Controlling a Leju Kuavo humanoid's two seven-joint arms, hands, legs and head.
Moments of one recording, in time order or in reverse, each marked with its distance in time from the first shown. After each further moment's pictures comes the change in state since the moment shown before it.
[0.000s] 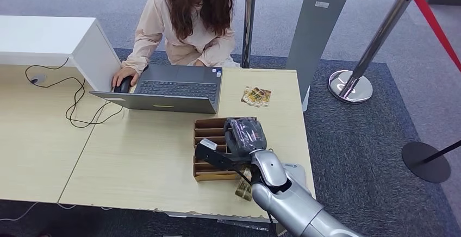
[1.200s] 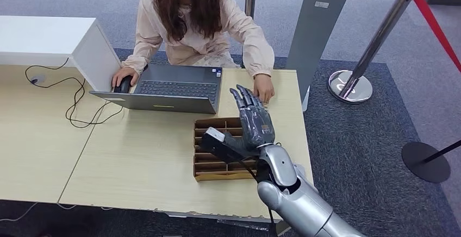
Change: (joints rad) left arm 0.005 0.000 0.003 0.003 0.006 0.003 -0.020; right arm 0.033 -0.057 -0.052 -0.241 -0.012 -0.034 0.021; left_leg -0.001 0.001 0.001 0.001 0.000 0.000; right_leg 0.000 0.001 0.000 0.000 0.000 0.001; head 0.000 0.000
